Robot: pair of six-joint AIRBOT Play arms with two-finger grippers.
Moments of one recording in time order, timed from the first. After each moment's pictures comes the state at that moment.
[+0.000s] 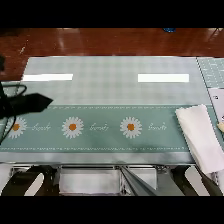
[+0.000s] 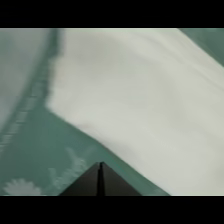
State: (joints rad) left arm -0.02 -0.69 0.92 1.13 -1.16 -1.54; right arm -0.74 -0.89 1.05 -1.18 1.47 1.62
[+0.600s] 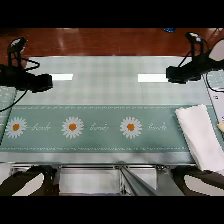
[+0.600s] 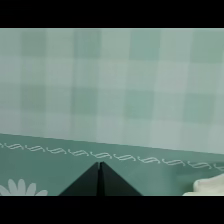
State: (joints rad) left arm -0.03 -1.09 1.16 1.35 -1.20 -1.61; right arm 0.08 -1.33 1.39 -1.44 1.25 1.65
